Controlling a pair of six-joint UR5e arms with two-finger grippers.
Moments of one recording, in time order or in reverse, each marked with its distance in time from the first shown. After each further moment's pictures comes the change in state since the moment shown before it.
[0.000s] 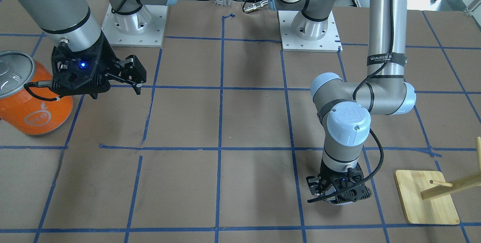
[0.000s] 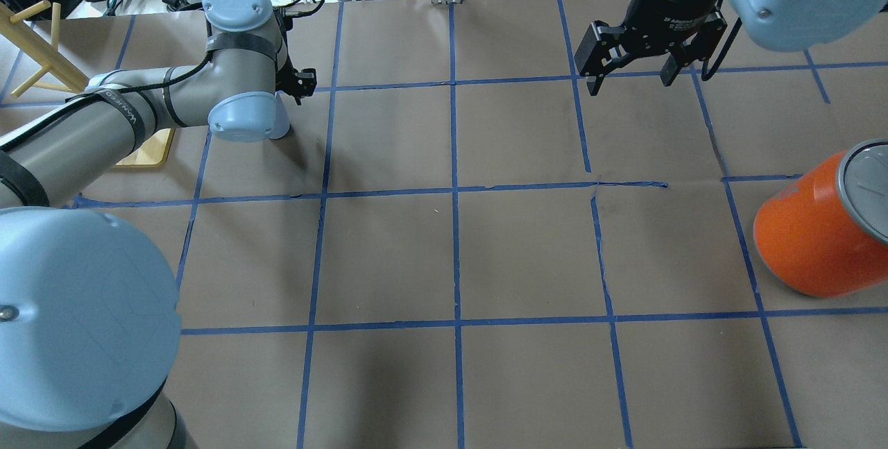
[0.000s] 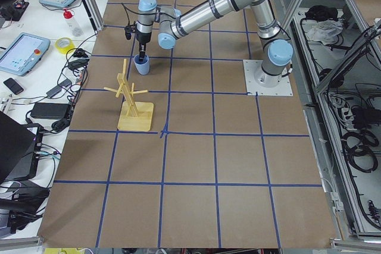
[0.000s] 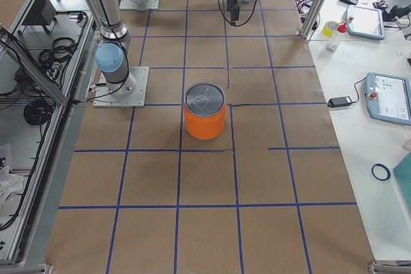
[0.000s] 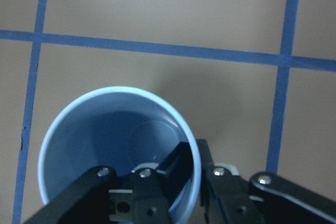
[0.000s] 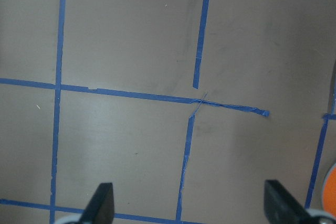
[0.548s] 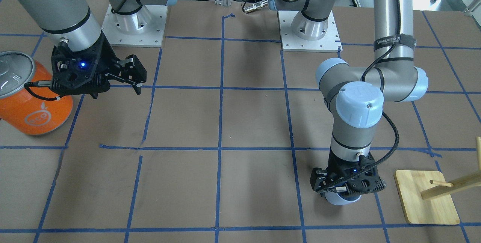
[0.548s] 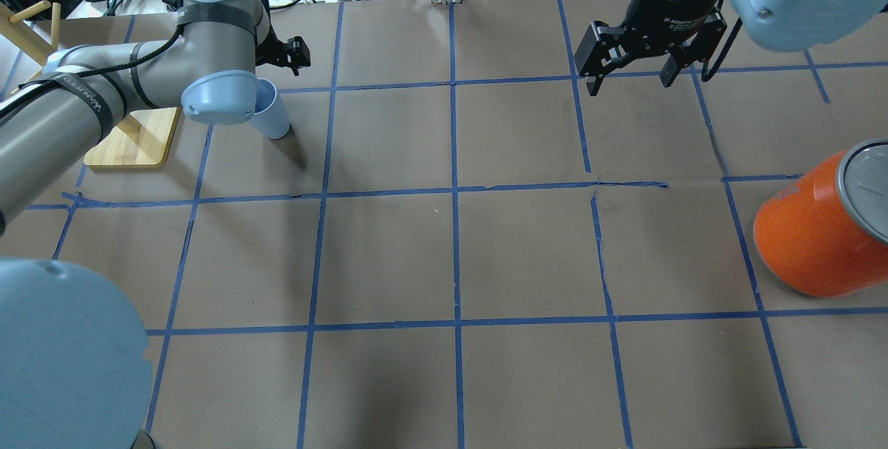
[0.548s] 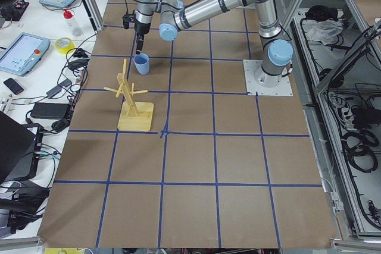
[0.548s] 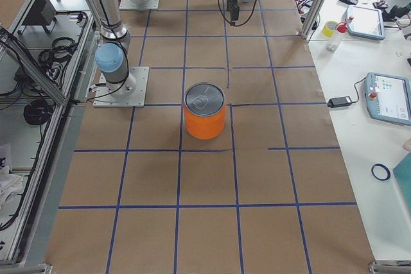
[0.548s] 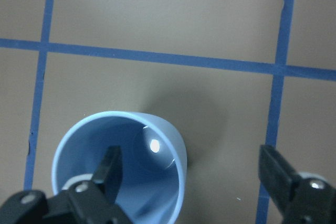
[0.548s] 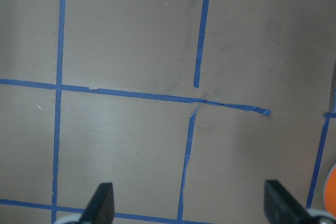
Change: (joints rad) left arm -0.002 0.128 0.019 -0.076 -0.003 0.016; right arm 0.000 -0.001 0.000 0.002 0.003 0.008
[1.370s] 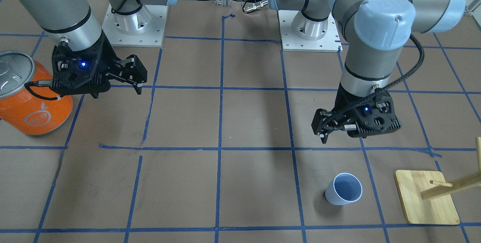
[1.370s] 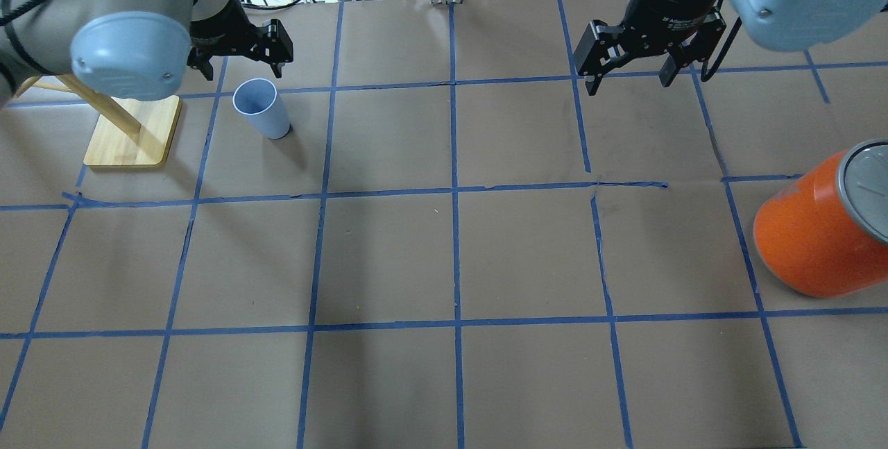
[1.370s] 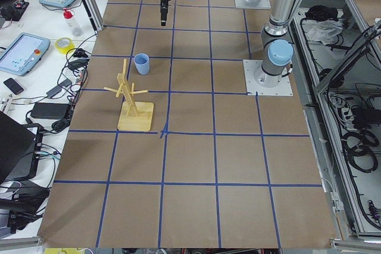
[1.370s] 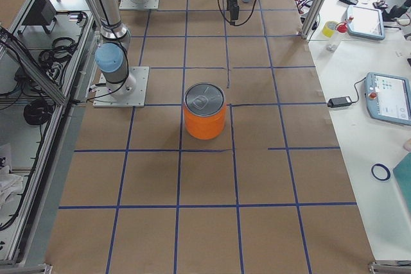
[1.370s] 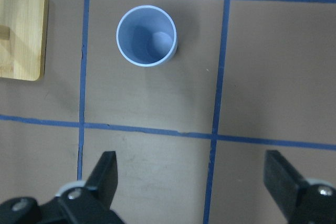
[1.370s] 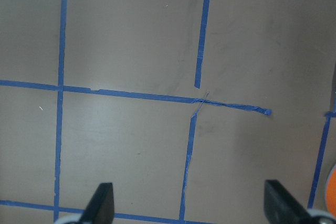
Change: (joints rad) left arm -0.082 0.336 0.025 -0.606 -0.091 -0.031; right arm 0.002 -0.001 -0.002 0.000 0.002 0.007
